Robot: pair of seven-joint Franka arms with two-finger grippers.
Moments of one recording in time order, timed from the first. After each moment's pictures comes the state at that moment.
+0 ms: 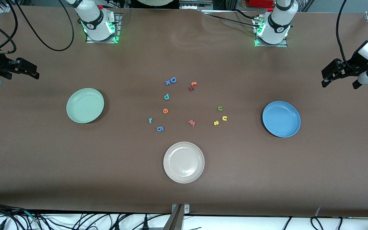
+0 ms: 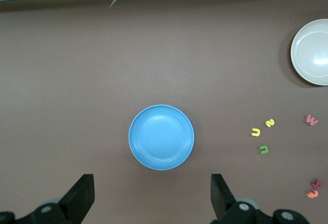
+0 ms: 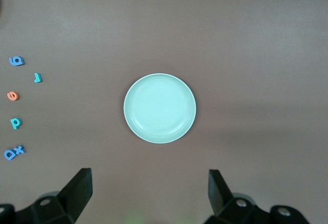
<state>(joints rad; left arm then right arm) -0.11 0.00 0.03 -1.57 0.03 1.67 -0.03 -0.02 0.01 0.01 -1.63 0.00 1.56 -0.03</state>
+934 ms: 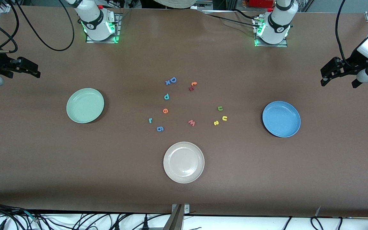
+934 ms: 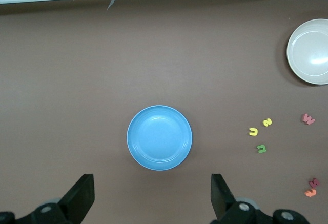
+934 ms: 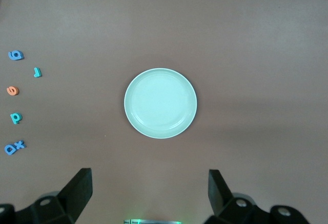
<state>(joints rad) -0.12 -0.01 0.02 -1.57 0.03 1.67 -0.03 -0.02 0.01 0.01 -1.63 0.00 1.54 -0.03</state>
